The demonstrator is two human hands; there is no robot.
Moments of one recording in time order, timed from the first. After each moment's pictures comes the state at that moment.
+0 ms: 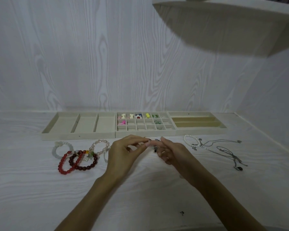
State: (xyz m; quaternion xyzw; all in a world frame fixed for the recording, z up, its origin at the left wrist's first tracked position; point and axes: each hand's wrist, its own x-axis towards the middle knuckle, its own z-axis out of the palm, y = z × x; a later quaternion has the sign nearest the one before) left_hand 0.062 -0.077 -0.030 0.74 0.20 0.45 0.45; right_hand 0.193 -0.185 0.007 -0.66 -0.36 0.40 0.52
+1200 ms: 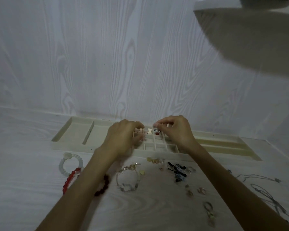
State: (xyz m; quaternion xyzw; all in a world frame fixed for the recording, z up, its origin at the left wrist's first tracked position) left_hand 0.070 0.057 0.002 0.90 0.32 0.28 0.11; right_hand 0.238 -0.033 0.036 -0.72 -0.56 0.04 0.41
